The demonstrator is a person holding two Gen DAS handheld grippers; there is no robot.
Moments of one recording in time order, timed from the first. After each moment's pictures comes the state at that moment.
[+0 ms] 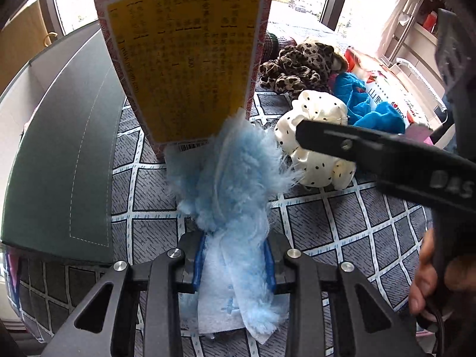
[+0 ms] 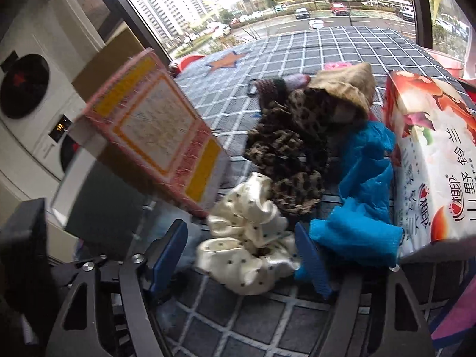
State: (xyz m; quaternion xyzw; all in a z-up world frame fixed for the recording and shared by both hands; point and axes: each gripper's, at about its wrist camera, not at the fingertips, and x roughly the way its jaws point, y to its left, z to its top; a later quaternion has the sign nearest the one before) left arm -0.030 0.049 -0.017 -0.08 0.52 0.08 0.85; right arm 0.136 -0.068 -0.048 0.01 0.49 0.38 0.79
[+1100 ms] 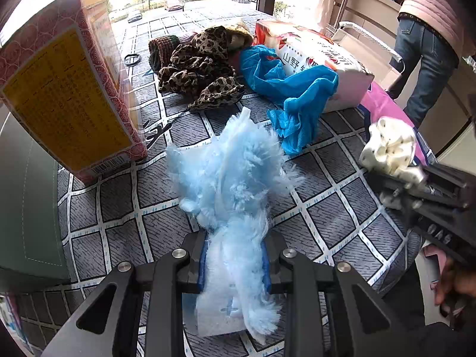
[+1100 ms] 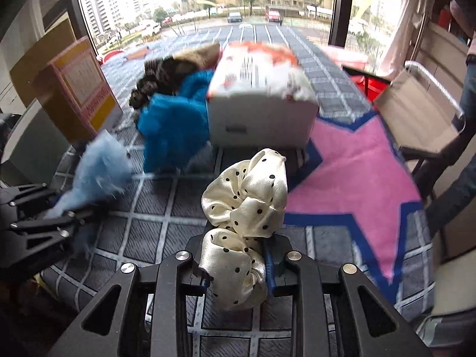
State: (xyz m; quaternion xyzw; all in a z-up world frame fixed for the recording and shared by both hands) left arm -0.038 -0.012 -0.014 0.00 0.53 -0.03 0.85; right arm 0.066 -0.196 -0.045 -0.06 0.49 0.19 0.85
